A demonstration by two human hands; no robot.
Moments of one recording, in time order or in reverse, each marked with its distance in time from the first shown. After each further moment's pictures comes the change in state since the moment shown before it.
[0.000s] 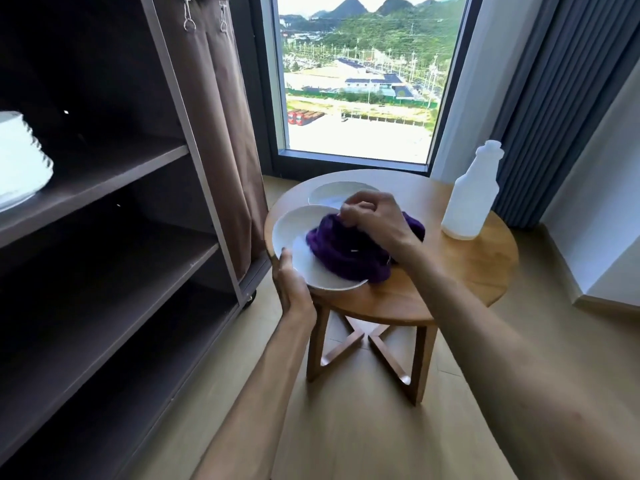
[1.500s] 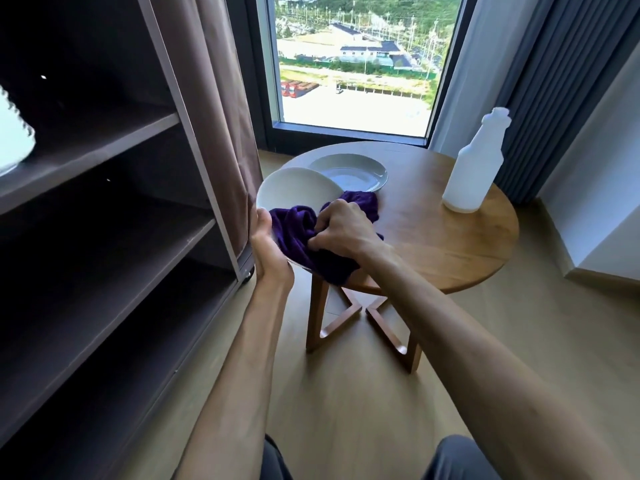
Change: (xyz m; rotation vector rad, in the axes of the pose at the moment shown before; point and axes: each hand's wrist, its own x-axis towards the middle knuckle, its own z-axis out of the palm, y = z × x) left_hand 0.007 0.040 -0.017 -0.131 -0.134 0.103; right_hand -0.017 0.012 0.064 -0.552 -0.144 0.009
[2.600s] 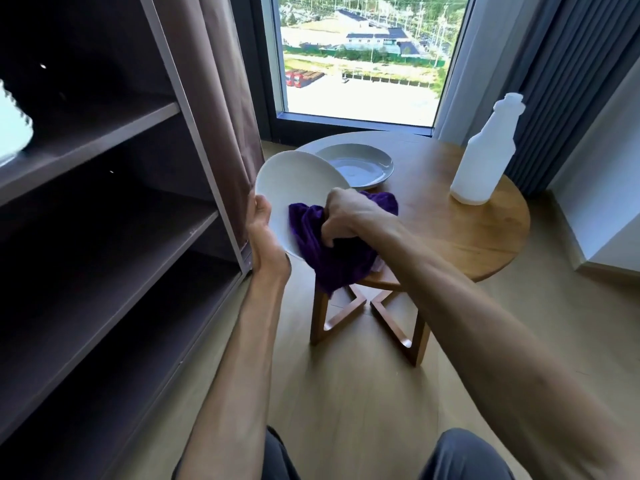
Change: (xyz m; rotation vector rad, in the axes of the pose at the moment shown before) left_hand 0.004 0.003 -0.008 0.141 -0.037 0.120; right_hand 0.013 -0.016 -0.022 -0.266 -0.262 0.094
